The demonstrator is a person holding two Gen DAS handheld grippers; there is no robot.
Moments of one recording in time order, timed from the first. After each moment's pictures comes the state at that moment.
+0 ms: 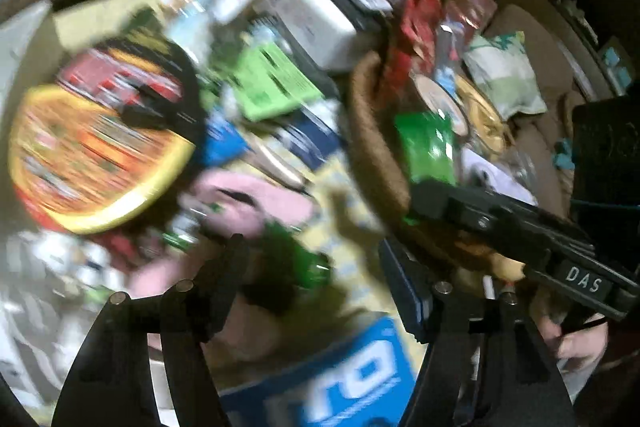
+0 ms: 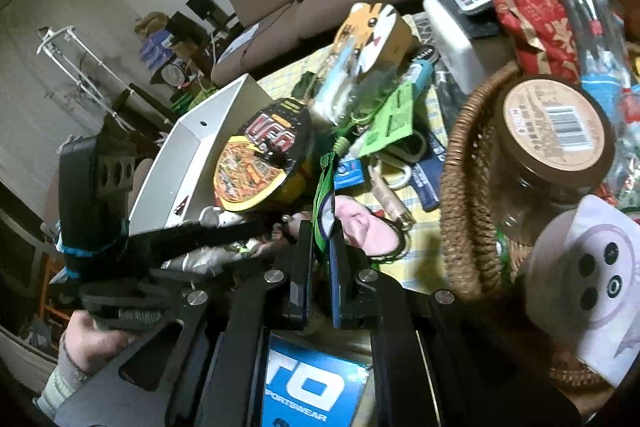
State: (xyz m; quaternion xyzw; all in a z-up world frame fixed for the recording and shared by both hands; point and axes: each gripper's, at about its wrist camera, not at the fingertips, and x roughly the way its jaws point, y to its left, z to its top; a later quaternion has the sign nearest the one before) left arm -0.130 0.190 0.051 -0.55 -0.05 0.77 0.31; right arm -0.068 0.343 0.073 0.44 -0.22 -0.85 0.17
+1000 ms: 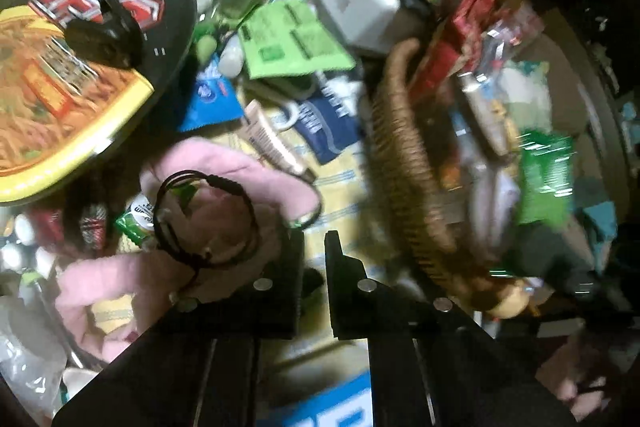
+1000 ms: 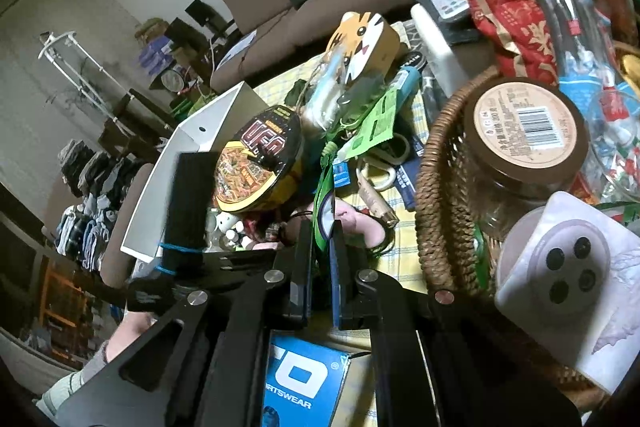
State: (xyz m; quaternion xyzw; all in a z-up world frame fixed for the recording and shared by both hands) left arm -0.149 0.204 0.011 -0.58 -0.11 0.76 0.28; right arm -0.058 0.358 0.079 0.43 -0.22 -0.86 0.17
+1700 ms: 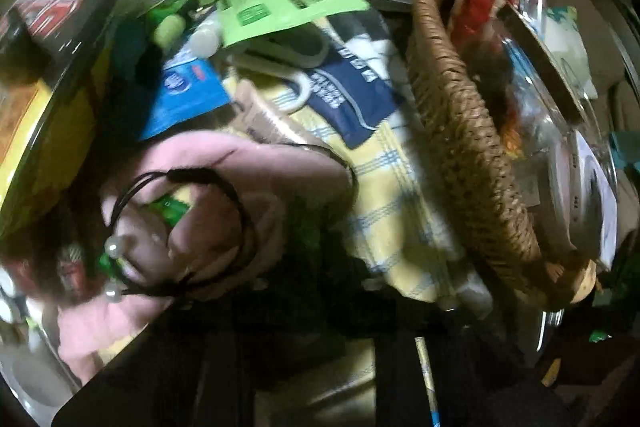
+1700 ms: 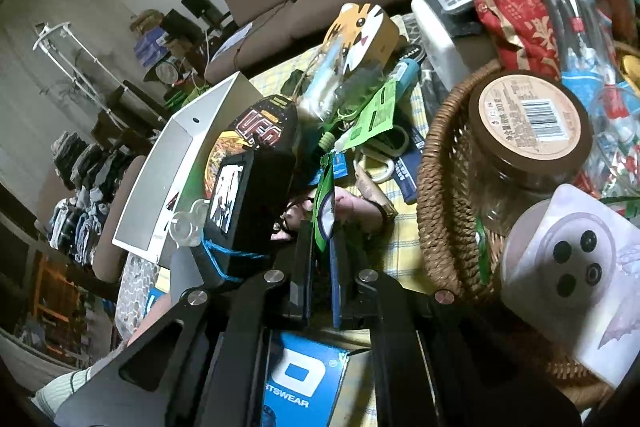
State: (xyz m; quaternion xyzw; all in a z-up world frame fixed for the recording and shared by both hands) left arm -0.164 0.240 -0.032 -0.60 0.01 0.76 0.24; right arm -0.060 0.352 0.073 0.44 -0.21 -0.86 0.17
